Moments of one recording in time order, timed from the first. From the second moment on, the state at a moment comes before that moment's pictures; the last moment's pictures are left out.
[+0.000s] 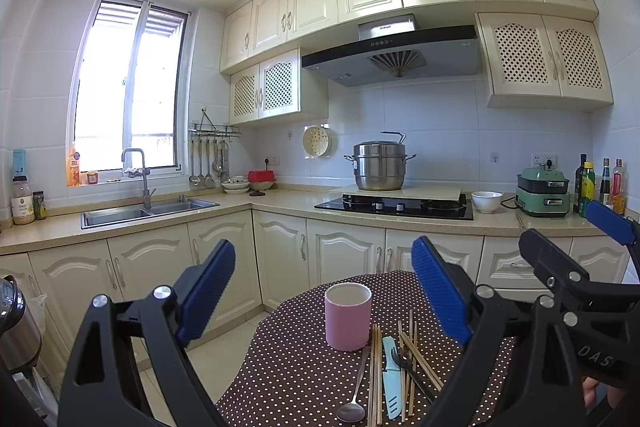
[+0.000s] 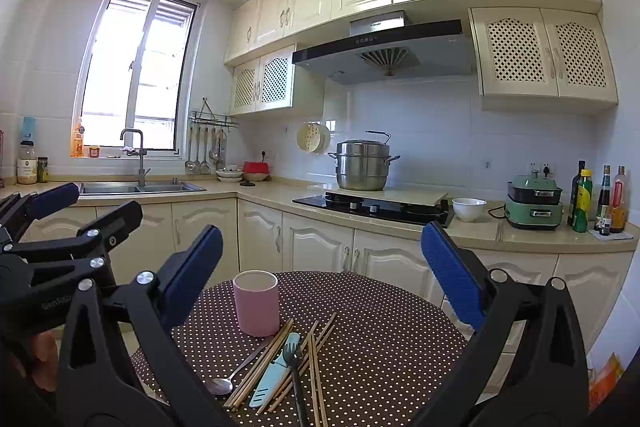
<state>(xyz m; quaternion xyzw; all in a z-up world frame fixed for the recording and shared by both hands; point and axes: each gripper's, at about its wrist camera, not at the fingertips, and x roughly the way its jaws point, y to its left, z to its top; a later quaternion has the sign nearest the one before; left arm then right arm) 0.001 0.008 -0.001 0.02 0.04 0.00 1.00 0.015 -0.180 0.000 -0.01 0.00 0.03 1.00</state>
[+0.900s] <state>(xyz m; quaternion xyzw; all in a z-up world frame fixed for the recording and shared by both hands) 0.002 0.005 -0.003 0.02 0.04 0.00 1.00 0.016 -0.182 -0.003 -0.01 0.01 0.03 1.00</state>
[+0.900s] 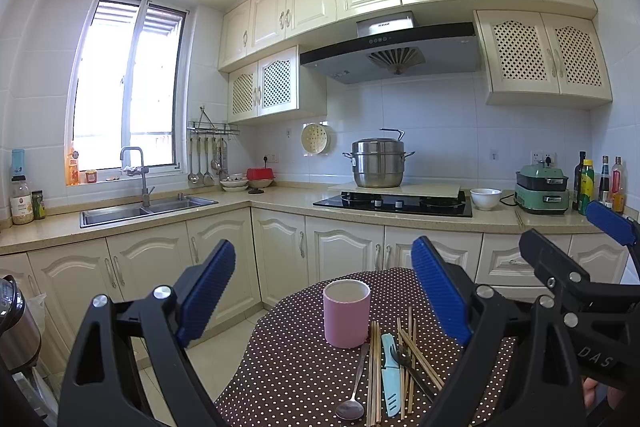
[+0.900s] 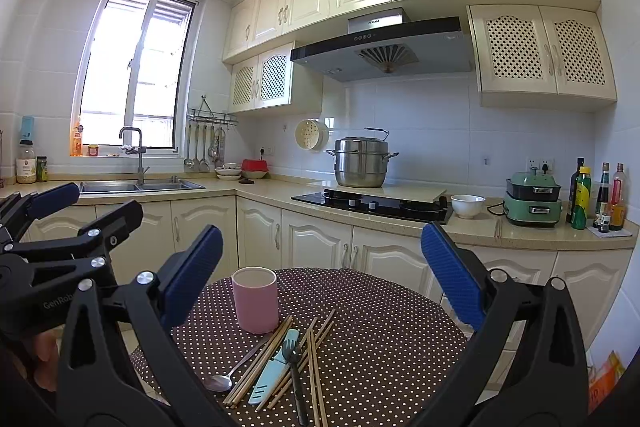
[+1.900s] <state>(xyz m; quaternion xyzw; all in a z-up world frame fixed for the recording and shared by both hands) 0.004 0.000 -0.008 0.02 0.05 0.00 1.00 0.016 -0.186 -0.008 -0.01 0.01 0.03 1.00</state>
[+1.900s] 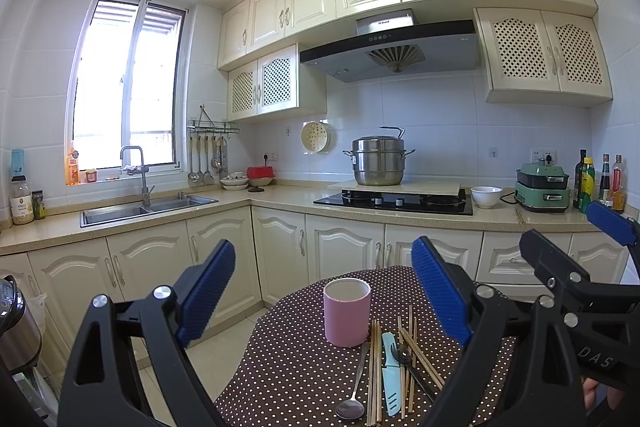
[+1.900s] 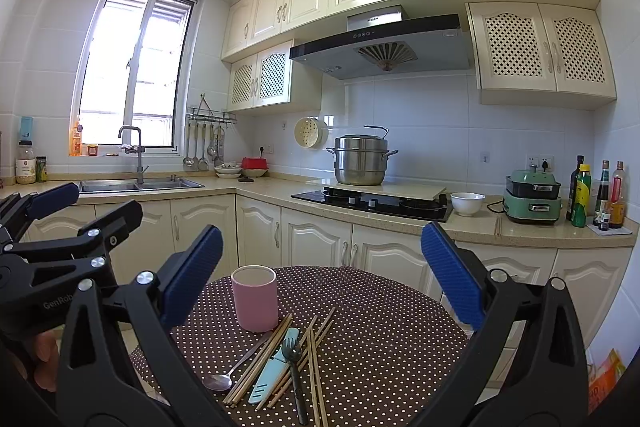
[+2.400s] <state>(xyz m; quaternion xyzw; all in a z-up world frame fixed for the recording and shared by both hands) 0.021 0.002 -0.015 0.02 0.07 0.01 1.00 0.032 -0.181 -0.013 0.00 0.03 0.03 1.00</state>
